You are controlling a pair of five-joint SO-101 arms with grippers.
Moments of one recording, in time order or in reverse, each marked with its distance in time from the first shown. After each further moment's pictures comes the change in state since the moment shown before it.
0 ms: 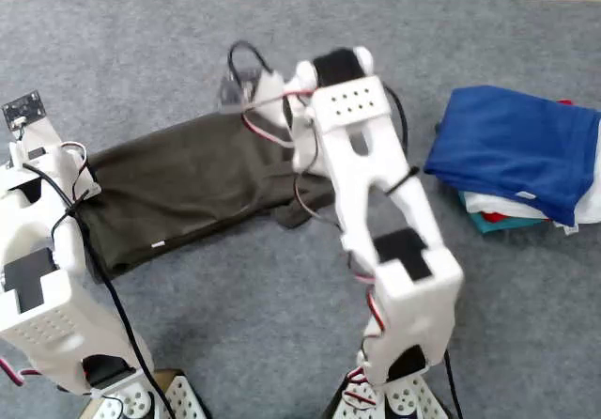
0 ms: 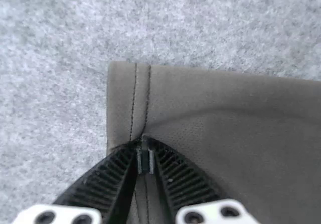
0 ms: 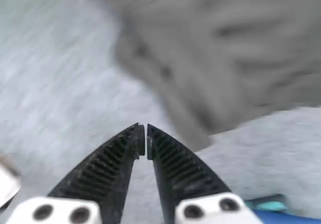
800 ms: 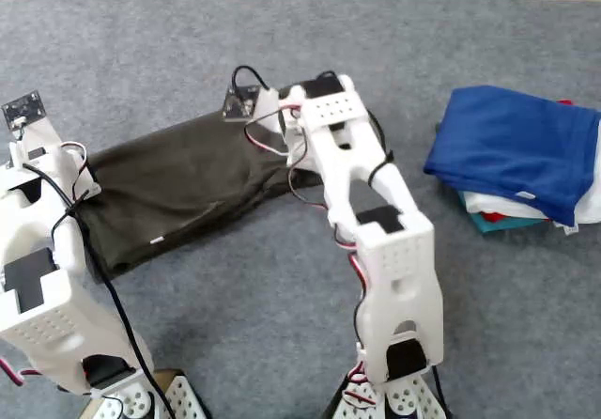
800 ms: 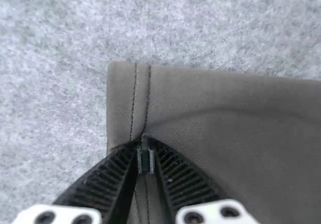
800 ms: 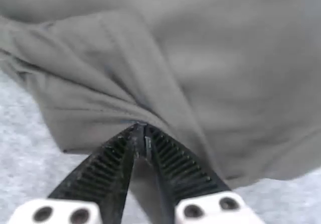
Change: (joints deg) left arm 0.0 0.0 0.0 0.0 0.0; right arm 1.6 23.9 -12.0 -22.5 1.9
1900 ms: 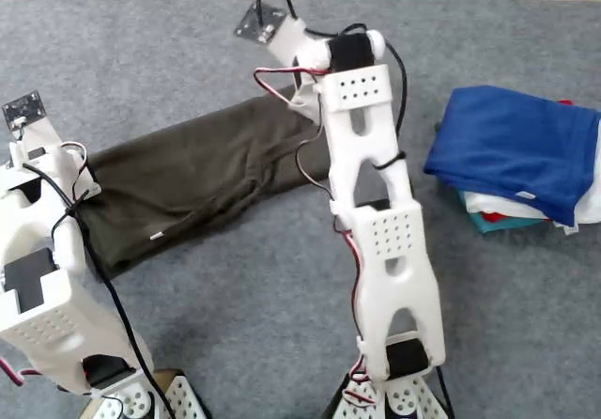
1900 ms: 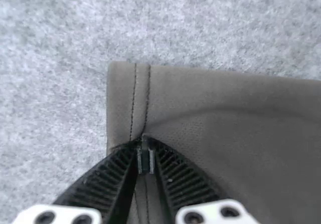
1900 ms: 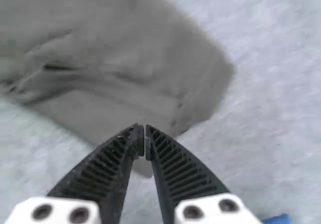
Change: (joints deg) left arm 0.0 0.0 0.0 0.0 0.0; right arm 2.2 8.6 -39.4 23.1 -16.4
